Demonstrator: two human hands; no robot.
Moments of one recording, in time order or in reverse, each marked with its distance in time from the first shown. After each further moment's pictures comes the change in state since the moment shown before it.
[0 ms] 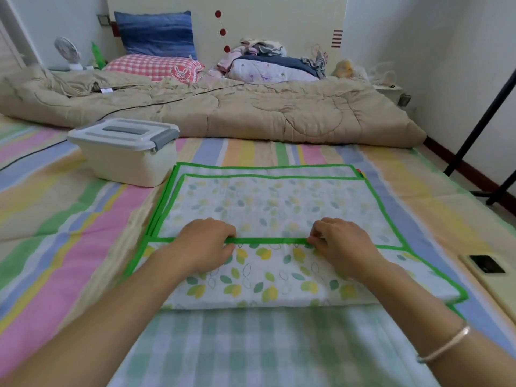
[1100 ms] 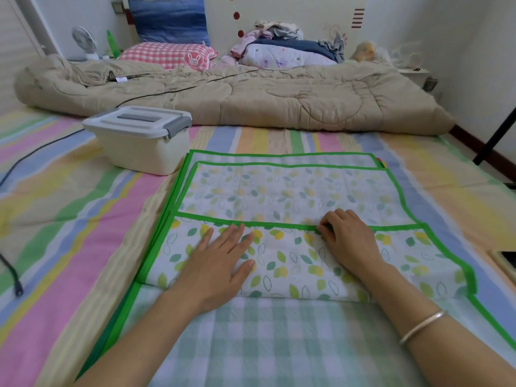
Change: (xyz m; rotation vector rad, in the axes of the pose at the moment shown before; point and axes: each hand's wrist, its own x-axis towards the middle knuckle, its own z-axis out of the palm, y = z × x) left_hand -0.031 -0.007 0.081 -0.087 0.074 0.024; right_hand 0.013 0.012 0.066 0.106 0.206 0.088
